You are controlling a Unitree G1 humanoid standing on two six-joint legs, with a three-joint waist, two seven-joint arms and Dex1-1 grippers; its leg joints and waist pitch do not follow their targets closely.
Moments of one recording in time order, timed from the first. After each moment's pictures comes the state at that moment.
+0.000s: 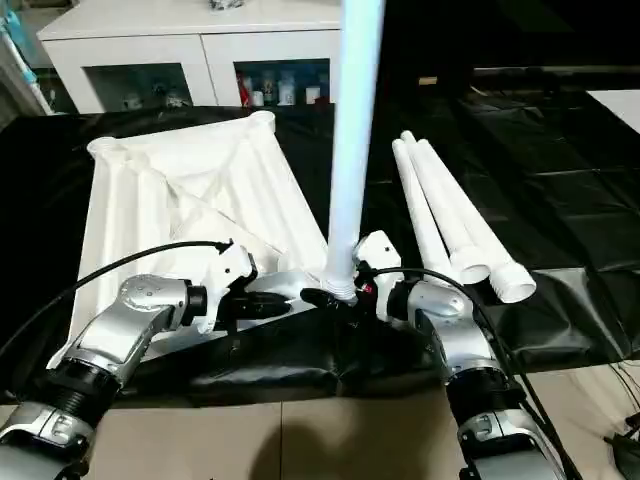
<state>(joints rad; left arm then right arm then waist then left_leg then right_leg) -0.50 0.29 -0.25 0.47 -0.04 0.22 -1.05 -0.48 -0.28 0.11 0.65 0.12 -0.06 0.95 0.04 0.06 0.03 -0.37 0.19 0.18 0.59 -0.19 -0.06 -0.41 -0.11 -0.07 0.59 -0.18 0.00</state>
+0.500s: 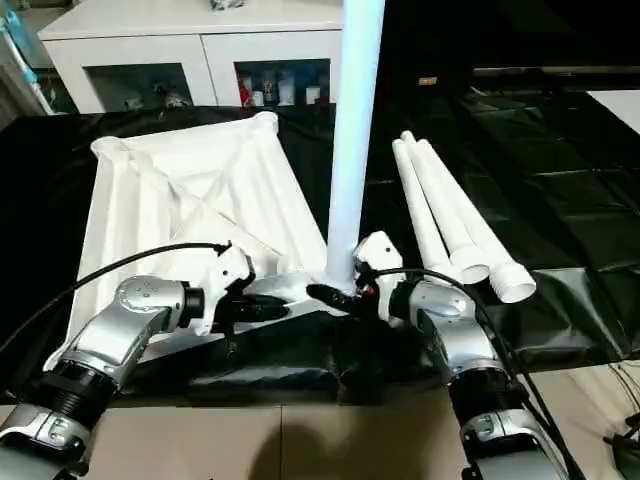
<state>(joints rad) -0.49 0.30 -0.25 0.46 -0.04 0.22 -1.07 -0.48 -0.29 0.10 0.65 0.12 -0.07 0.95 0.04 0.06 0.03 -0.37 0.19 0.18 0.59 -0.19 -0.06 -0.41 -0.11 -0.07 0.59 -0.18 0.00</state>
